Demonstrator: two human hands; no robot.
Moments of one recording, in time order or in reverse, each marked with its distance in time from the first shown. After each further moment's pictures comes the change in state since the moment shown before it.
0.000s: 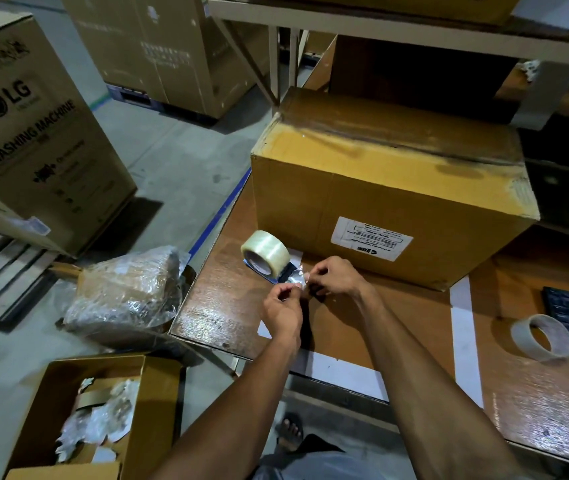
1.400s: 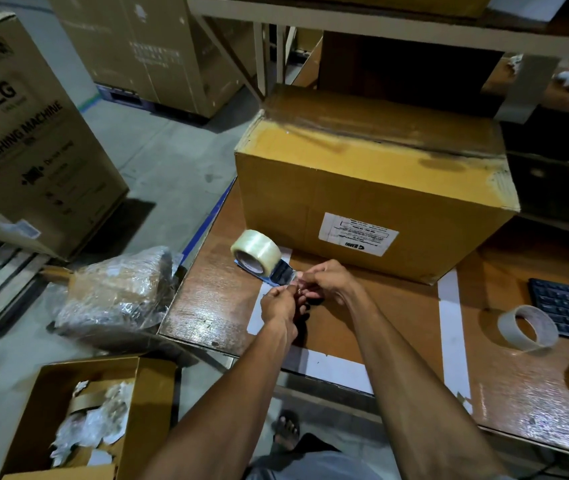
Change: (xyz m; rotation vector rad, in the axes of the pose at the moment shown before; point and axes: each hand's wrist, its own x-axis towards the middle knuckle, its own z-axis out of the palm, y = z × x) left_hand -0.002 0.007 0.017 -0.219 -0.186 -0.418; right_hand -0.002 0.014 0.011 0.511 0.046 0.288
